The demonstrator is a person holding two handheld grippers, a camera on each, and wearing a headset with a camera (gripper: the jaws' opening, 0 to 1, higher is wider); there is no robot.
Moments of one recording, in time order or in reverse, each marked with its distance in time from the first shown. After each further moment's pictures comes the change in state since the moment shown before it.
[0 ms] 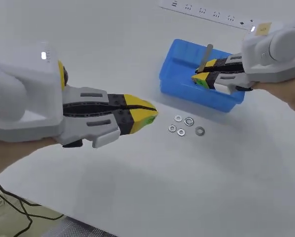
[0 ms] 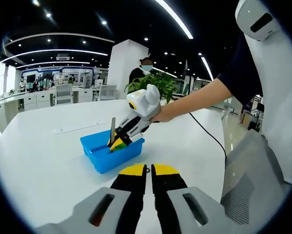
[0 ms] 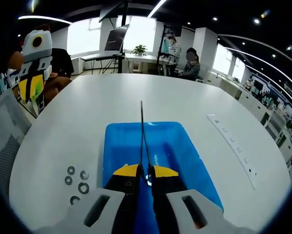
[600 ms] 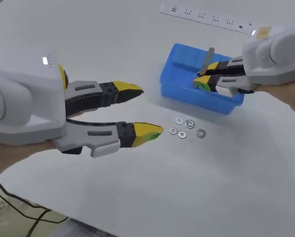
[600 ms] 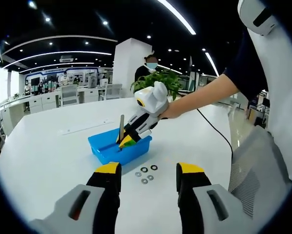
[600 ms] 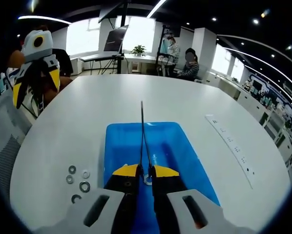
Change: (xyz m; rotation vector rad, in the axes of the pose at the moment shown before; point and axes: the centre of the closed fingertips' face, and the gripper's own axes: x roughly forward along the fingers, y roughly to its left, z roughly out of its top) left arm -0.003 0.009 -0.003 0.023 0.038 0.062; right arm -0.006 -0.003 0.000 0.002 -0.003 -0.012
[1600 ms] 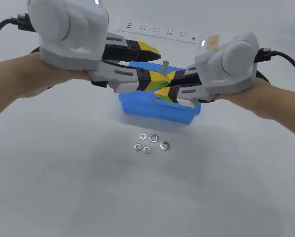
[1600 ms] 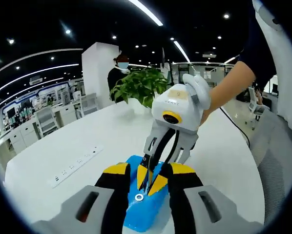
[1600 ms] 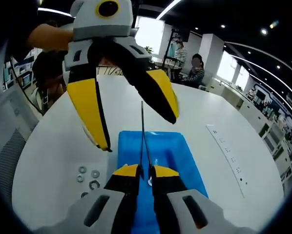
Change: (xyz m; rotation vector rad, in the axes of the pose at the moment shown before) left arm 0.121 0.043 0.066 0.276 0.031 -0.209; right arm -0.019 0.015 0.017 -0.090 -0.003 0.022
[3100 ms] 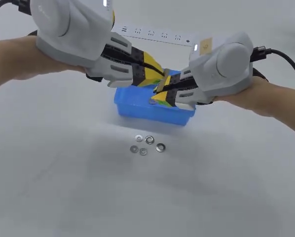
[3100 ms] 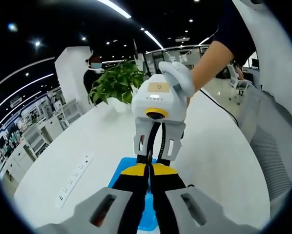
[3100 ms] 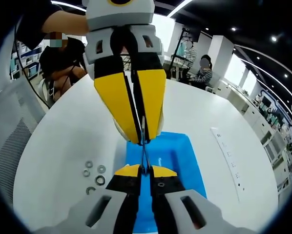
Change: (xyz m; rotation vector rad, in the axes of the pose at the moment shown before) left arm -0.002 -0.007 0.001 0.189 0.066 -0.143; right arm -0.007 0.008 0.004 -0.066 0.032 0.041
